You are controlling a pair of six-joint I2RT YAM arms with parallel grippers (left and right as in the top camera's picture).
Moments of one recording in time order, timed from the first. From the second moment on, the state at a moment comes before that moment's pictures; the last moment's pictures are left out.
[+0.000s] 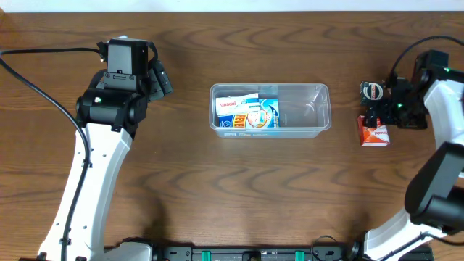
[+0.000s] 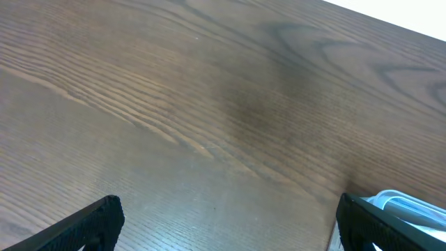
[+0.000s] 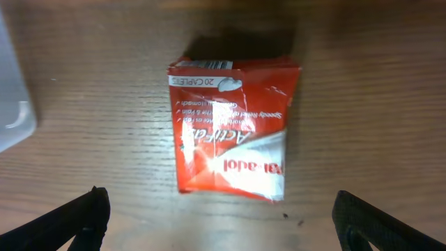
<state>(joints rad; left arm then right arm) -0.14 1.41 1.37 -0.87 -0.30 -0.43 -0.31 1.87 1.42 -1.08 -0.08 -0.26</state>
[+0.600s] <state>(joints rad) -0.14 1.41 1.37 -0.87 -0.30 -0.43 -0.28 2.01 1.37 -0.94 -0.01 -0.24</state>
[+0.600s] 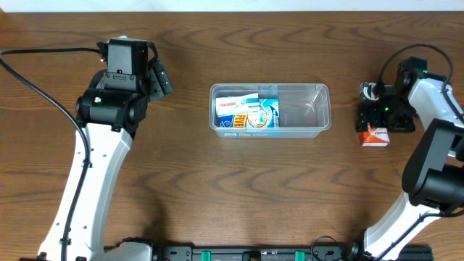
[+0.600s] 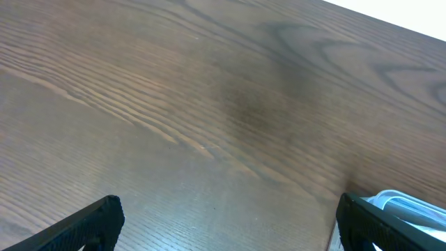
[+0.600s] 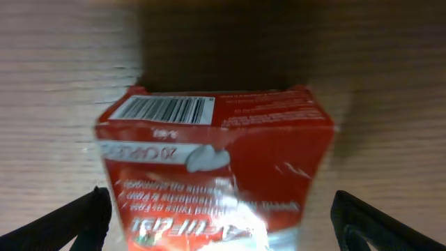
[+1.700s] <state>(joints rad) -0.14 1.41 1.37 -0.87 -0.30 -0.43 -0.25 1.99 1.47 -1.05 -0.02 -0.13</state>
